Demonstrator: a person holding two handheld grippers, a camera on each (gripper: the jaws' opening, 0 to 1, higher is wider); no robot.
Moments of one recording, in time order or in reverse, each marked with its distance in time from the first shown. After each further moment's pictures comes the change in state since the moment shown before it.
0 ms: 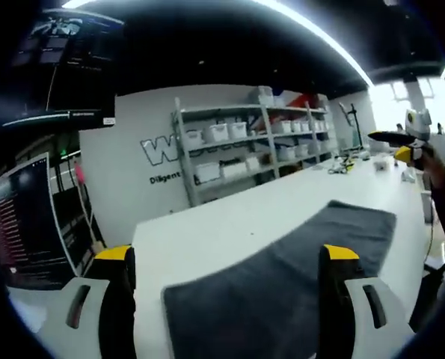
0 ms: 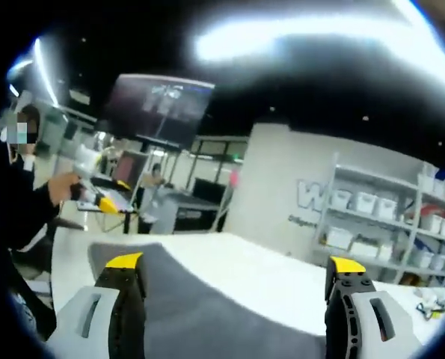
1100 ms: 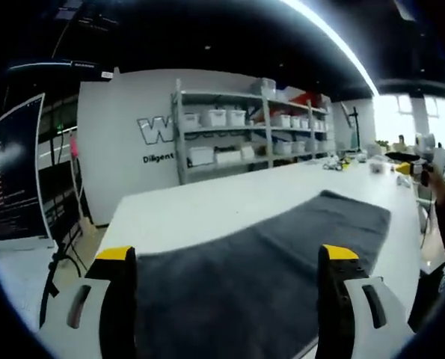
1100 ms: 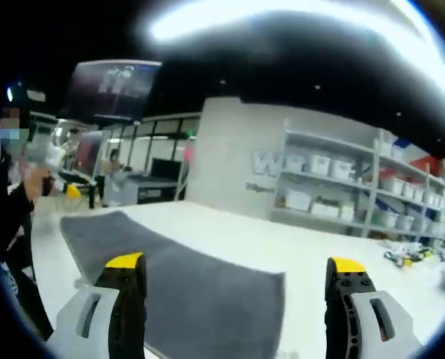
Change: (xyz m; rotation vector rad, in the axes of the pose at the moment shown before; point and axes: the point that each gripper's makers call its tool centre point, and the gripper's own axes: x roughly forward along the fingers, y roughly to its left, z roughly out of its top) left arm 0.022 -0.016 -0.071 -0.107 0.072 -0.032; right arm -0.079 -0.077 -0.099 0.102 0.125 -0.241
